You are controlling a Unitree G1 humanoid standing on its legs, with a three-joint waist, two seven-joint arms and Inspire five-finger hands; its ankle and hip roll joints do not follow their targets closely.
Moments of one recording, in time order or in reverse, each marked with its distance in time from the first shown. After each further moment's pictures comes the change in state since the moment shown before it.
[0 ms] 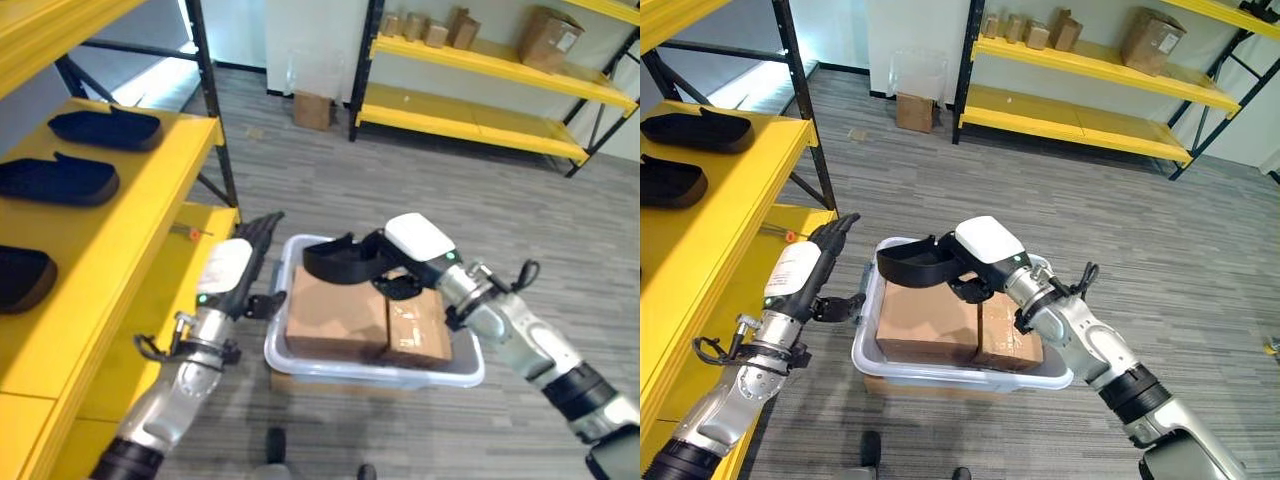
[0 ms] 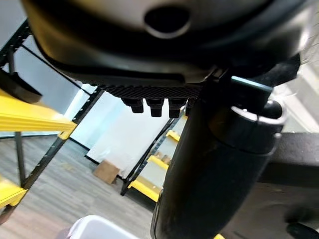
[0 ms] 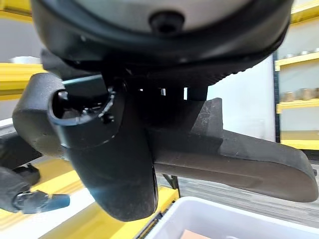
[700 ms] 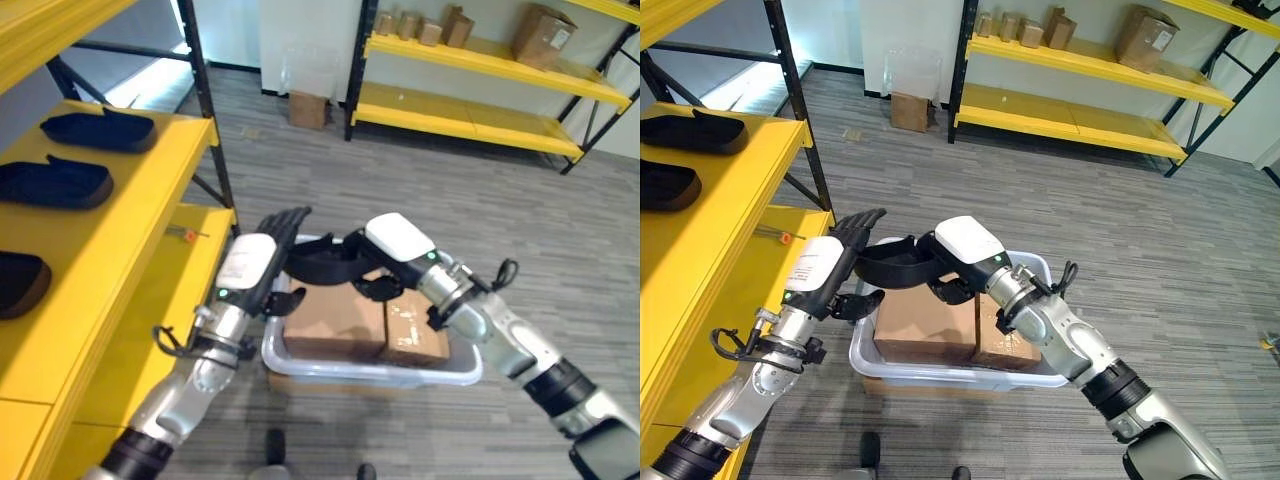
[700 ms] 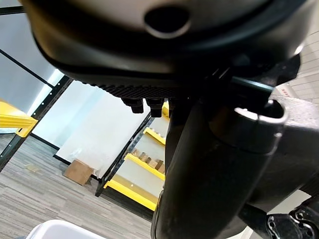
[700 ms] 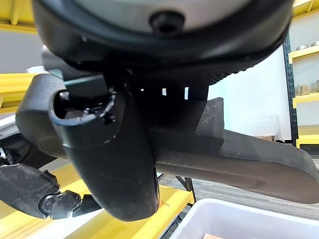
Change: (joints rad) left arm -0.060 -0.001 -0.080 -0.013 0.025 -0.022 0.017; right arm -0.037 0.057 0.060 0.000 0.019 0.022 -0.004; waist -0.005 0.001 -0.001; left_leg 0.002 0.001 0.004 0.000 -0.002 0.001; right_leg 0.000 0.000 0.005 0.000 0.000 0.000
